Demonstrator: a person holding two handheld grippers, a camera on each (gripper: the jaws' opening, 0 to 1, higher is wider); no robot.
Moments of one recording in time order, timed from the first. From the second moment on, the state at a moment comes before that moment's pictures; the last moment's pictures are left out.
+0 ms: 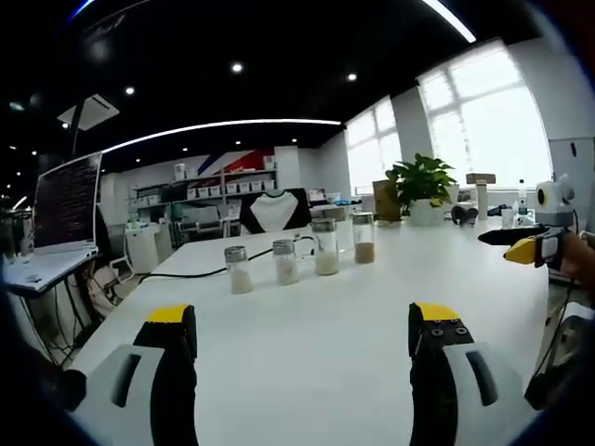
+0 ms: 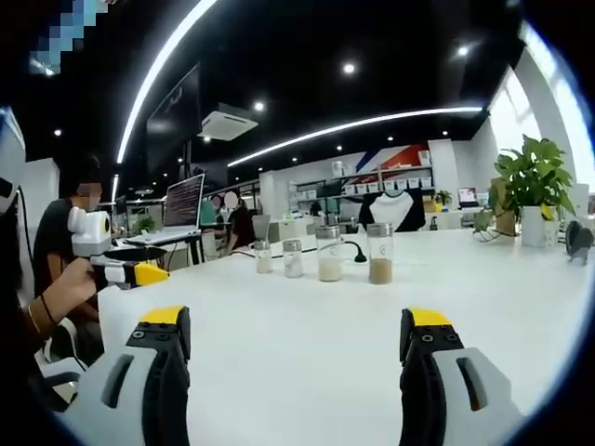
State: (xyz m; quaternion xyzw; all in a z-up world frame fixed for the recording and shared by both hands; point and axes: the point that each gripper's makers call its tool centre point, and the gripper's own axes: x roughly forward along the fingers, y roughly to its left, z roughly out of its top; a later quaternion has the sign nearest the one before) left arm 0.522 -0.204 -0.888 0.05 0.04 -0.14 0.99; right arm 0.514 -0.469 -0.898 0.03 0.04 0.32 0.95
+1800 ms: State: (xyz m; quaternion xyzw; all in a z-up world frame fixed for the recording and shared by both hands) left arm 0.549 -0.241 -0.887 0.07 0.03 -0.19 0.98; right arm 0.536 -0.476 -0.903 -0.02 0.05 0.32 0.95
